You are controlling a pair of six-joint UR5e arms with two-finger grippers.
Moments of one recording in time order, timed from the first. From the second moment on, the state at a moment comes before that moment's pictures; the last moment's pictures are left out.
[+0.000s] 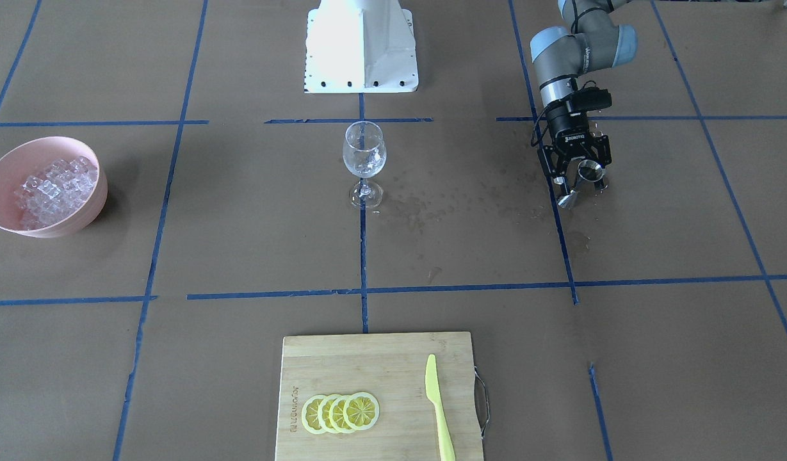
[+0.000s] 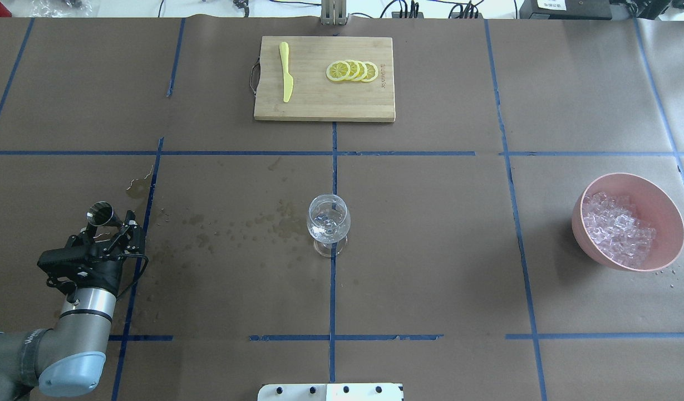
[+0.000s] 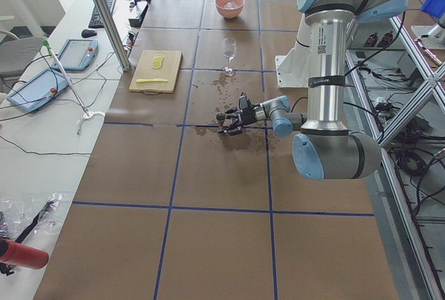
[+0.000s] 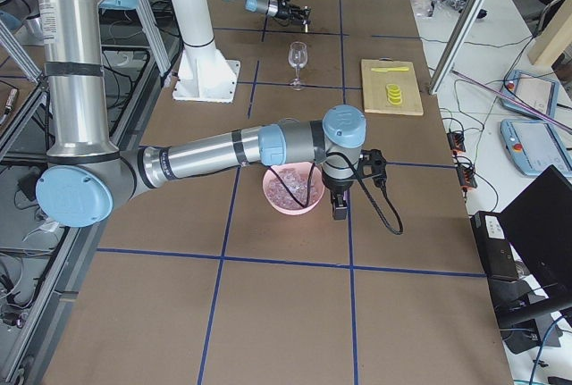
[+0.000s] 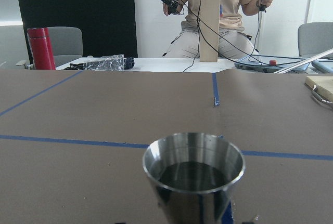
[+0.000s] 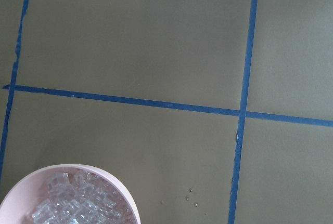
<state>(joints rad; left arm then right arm) -0.14 -1.49 -1.76 -2.05 -0.43 -1.76 1.53 -1.54 1.81 -1.69 2.40 0.03</state>
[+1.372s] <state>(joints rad) -0.16 -1.52 -1.73 -2.05 -0.43 -1.76 1.53 -1.54 1.82 -1.69 2.41 0.04</state>
